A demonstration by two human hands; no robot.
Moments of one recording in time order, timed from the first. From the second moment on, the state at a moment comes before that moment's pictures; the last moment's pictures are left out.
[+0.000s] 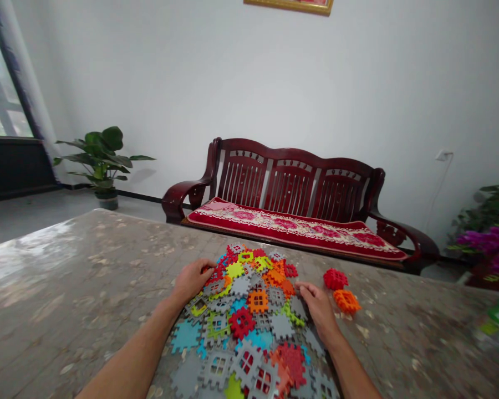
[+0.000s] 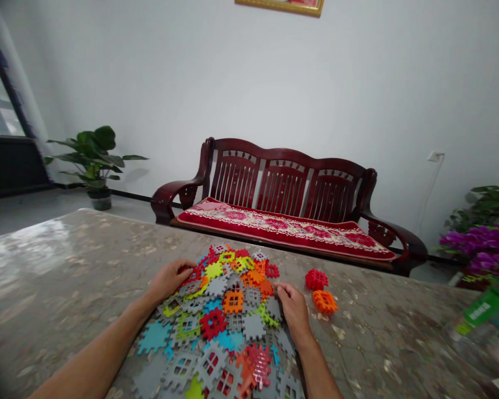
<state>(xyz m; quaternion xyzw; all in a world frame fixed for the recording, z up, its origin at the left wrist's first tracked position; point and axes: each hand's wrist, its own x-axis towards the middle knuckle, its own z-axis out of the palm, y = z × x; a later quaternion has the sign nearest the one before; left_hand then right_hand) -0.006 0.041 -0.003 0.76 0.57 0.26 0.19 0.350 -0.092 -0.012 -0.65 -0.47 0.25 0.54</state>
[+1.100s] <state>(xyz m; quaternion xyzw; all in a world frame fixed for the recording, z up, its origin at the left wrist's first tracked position) -0.001 0.035 0.009 0.77 0.57 0.23 0.16 0.349 -0.091 -0.012 -0.65 -0.46 0.26 0.55</state>
